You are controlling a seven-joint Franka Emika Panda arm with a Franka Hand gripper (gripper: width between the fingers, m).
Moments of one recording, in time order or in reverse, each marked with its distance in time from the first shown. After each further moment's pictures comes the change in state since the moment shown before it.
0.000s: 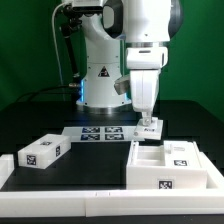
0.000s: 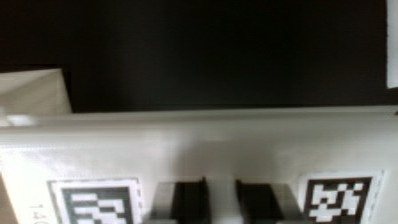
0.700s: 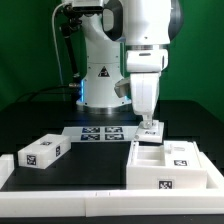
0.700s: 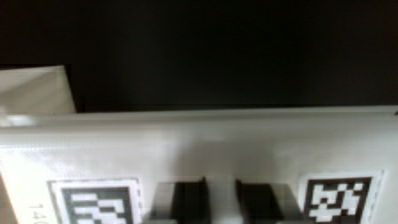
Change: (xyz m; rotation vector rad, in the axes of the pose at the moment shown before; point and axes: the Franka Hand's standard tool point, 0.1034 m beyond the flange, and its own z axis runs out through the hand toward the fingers) arm 0.003 0.005 0.005 -0.001 0.010 -0.001
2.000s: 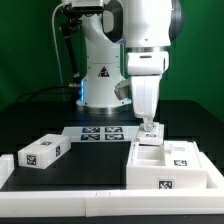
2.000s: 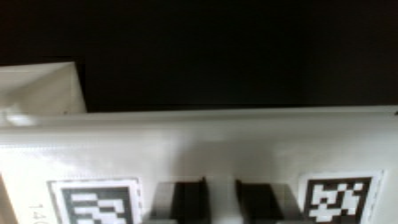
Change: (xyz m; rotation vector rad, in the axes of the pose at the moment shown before) arm 0.002 0.012 0.002 0.010 -0.005 -0.013
